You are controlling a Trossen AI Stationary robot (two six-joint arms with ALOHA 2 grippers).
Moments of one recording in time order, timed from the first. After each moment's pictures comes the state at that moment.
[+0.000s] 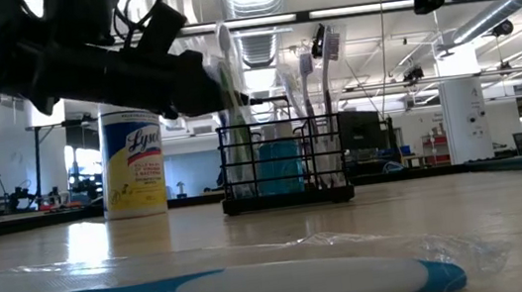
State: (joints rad) left arm -0.19 1.68 0.55 1.02 -0.63 0.13; right arm -0.14 0.50 0.25 0.35 -0.21 -0.19
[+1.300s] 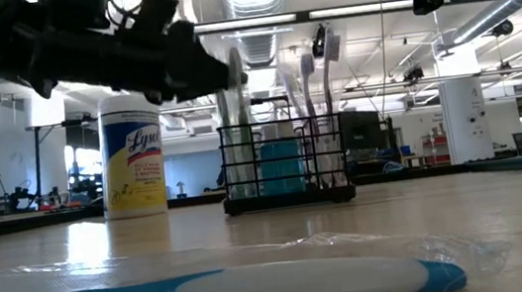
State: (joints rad) left arm -0.18 1.57 0.54 0.95 -0.59 0.05; right arm -0.14 0.51 0.25 0.36 -0.21 -0.19
